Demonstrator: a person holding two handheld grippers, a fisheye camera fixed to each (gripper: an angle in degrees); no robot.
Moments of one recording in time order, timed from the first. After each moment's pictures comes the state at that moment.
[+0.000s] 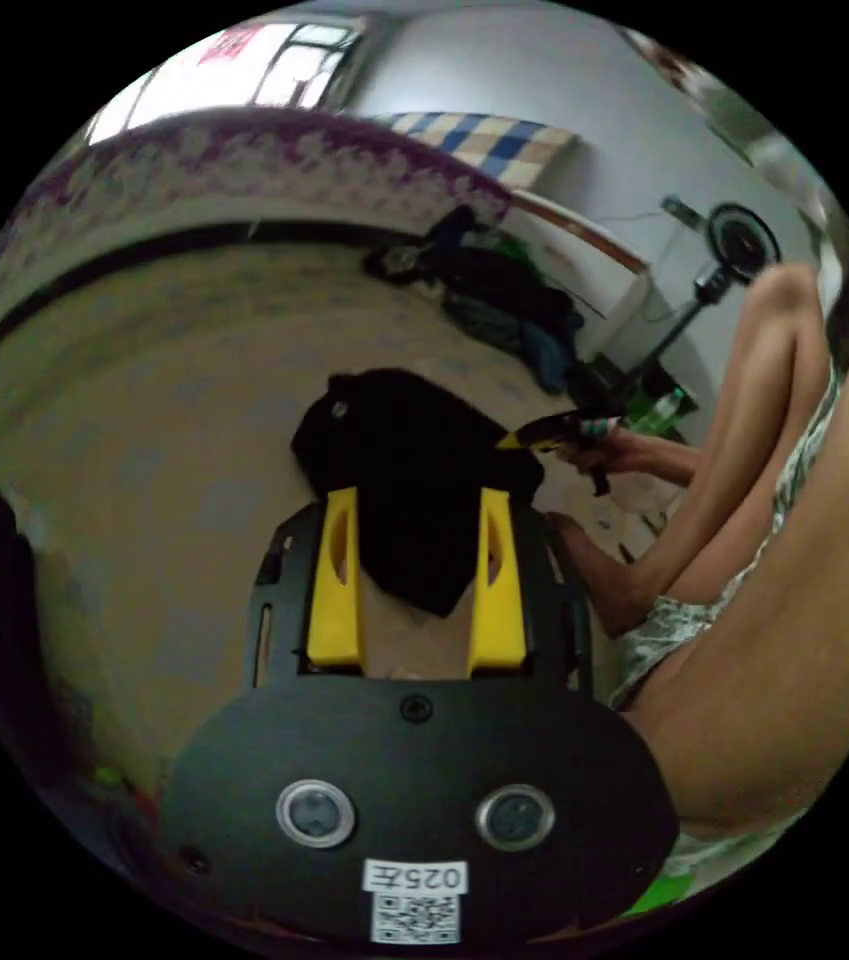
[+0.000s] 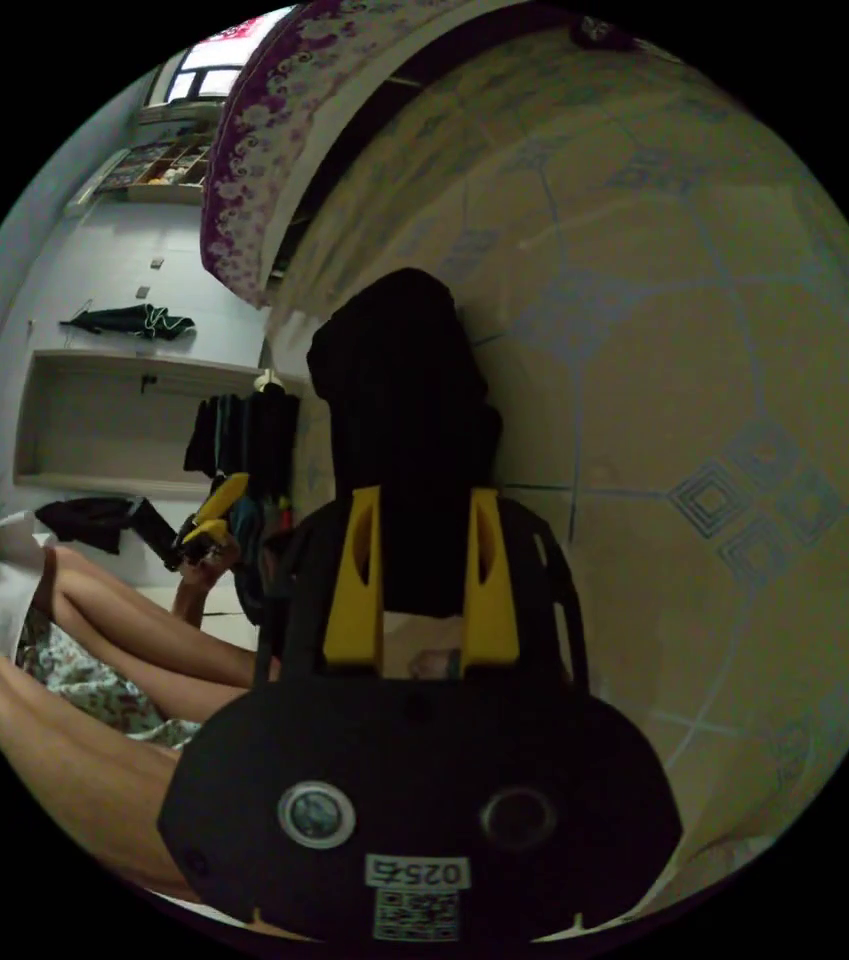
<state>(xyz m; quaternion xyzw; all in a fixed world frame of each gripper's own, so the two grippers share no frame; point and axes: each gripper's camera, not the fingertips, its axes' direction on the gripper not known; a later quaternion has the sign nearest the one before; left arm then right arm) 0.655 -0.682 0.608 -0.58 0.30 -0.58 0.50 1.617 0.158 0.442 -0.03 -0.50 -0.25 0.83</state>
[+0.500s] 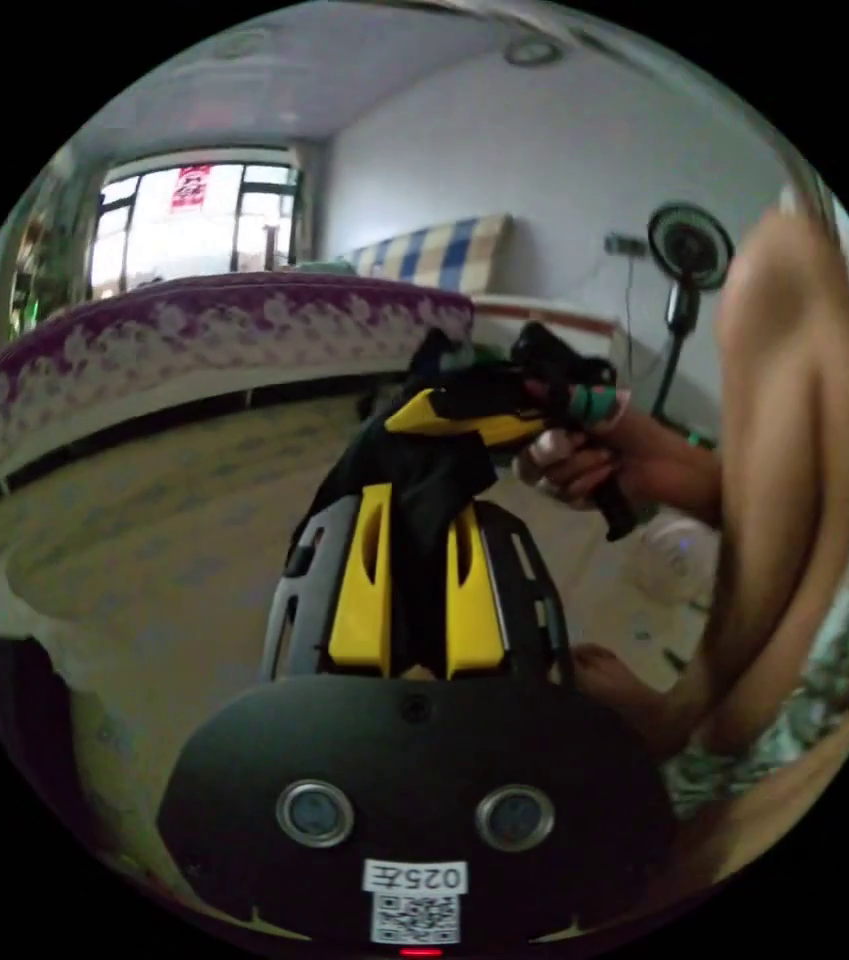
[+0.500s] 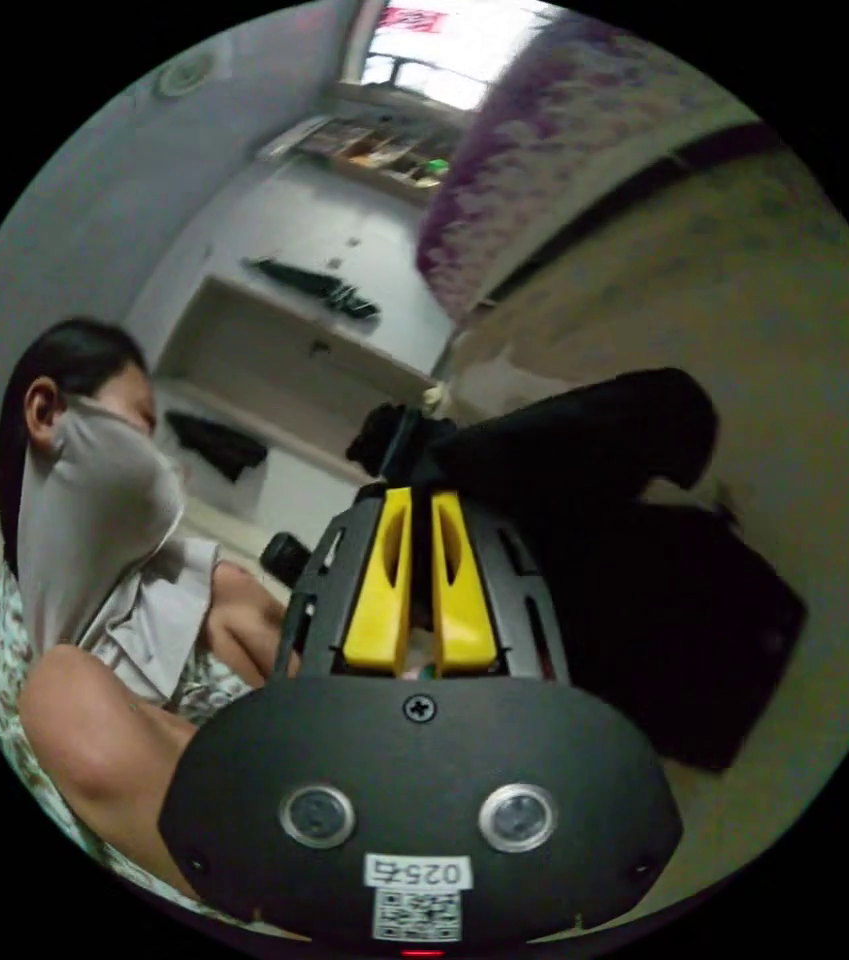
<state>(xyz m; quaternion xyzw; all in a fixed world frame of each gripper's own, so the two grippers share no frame) 0.559 -0.714 0.620 -0.49 0.20 -0.52 0.67 1.550 0.141 0.282 0.05 -0.65 -0.37 0.66</state>
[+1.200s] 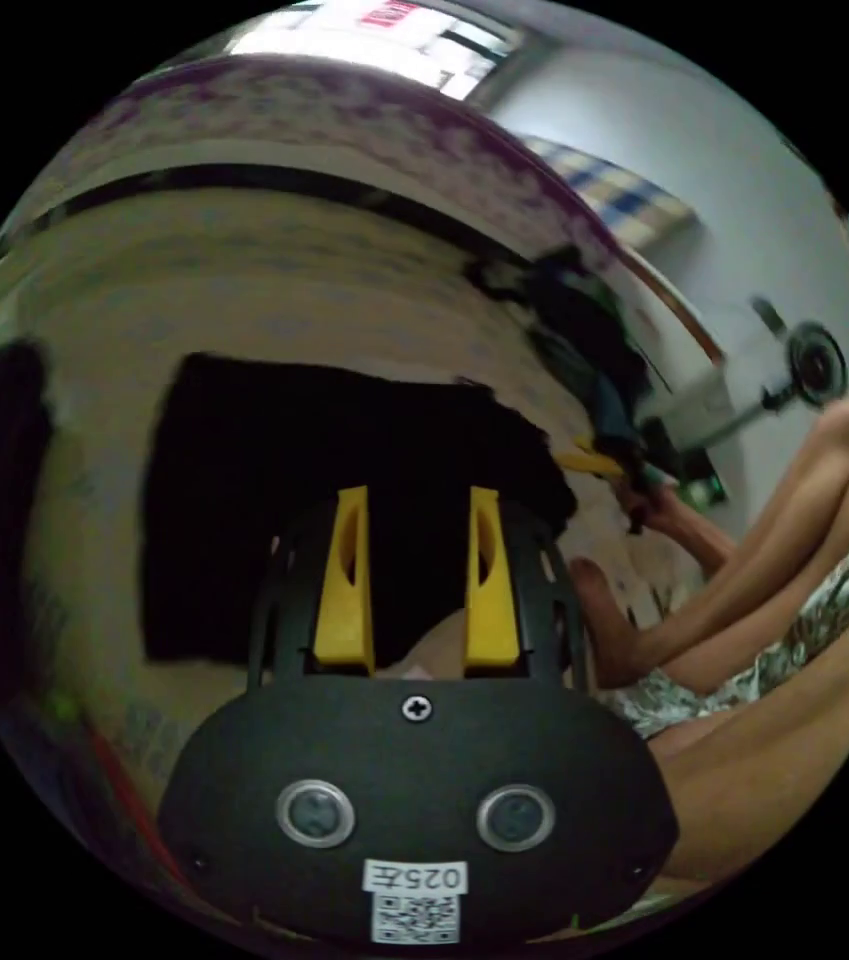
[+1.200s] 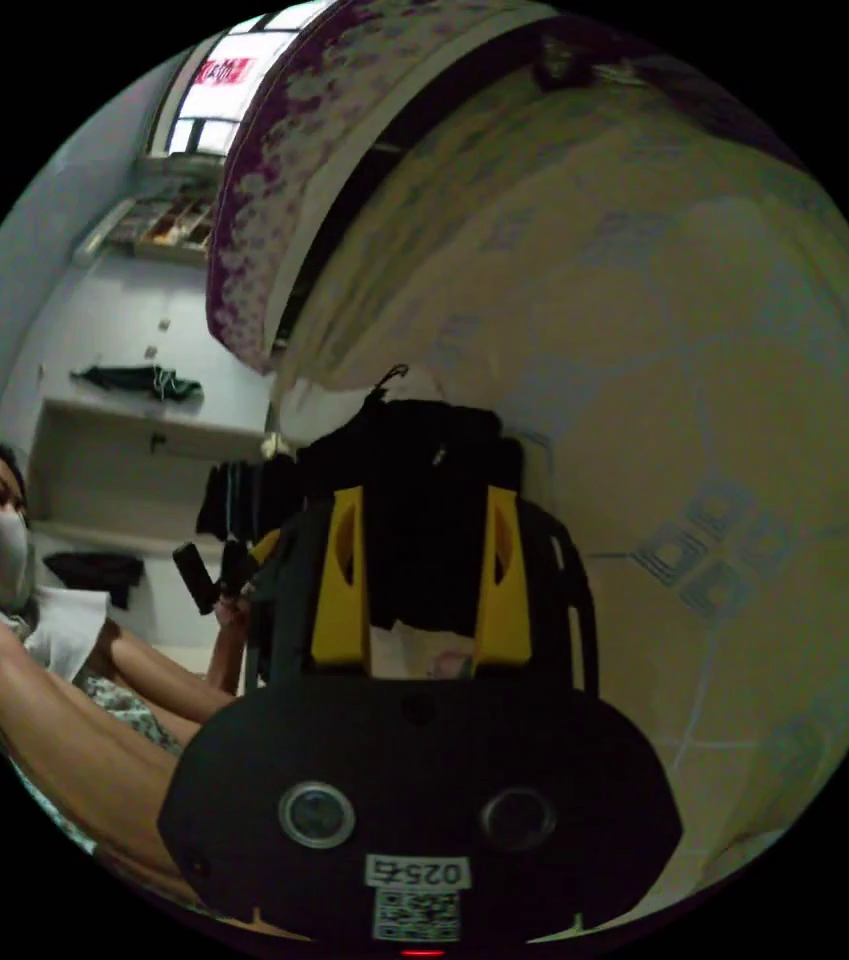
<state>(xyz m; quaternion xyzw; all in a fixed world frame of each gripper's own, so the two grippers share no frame) 0.450 -0.627 0.439 -0.63 0.18 -0.63 0.42 1.582 0.119 0.413 0.02 -0.54 -0.17 0.82</state>
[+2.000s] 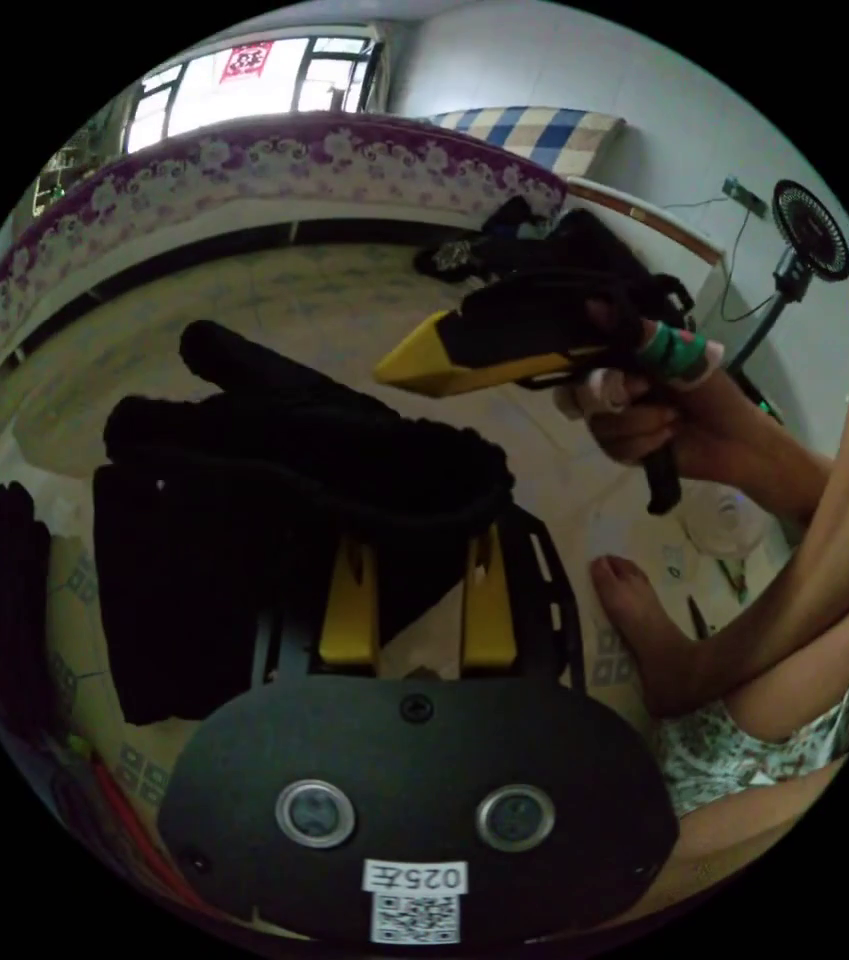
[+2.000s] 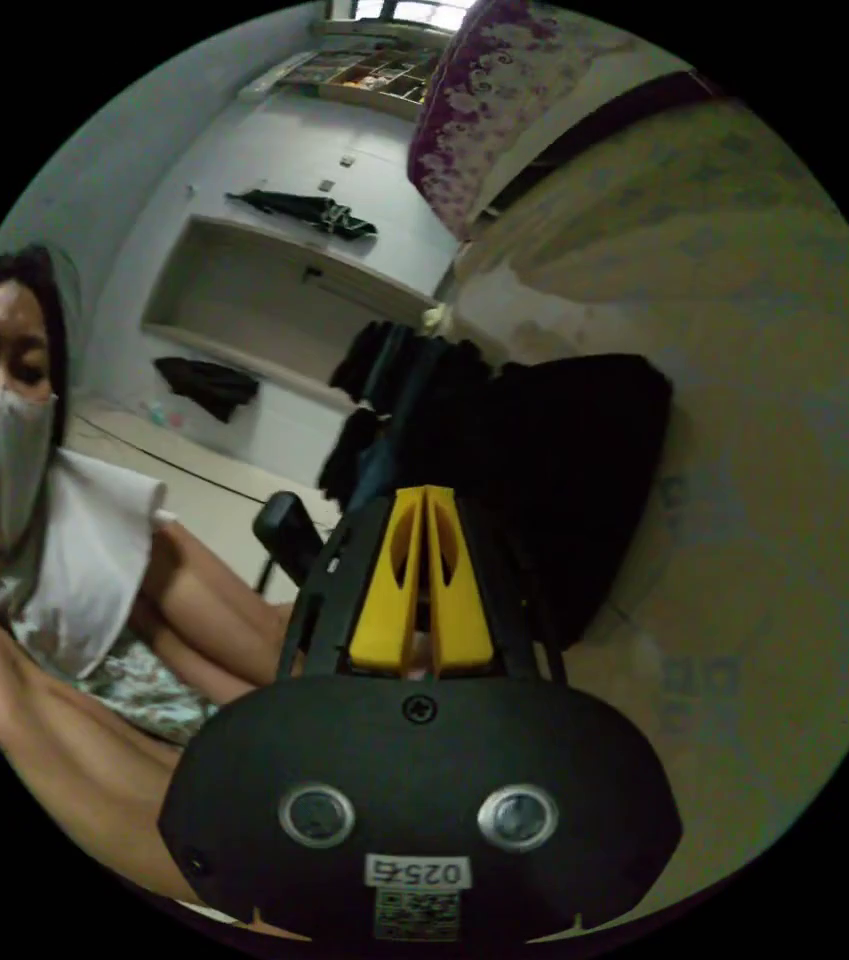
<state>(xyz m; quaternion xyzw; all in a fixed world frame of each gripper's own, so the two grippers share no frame) 0.464 -0.782 0.500 -0.66 0.21 -0.52 0.51 1.442 0.172 0.304 -0.03 -0.62 -0.45 0.65</state>
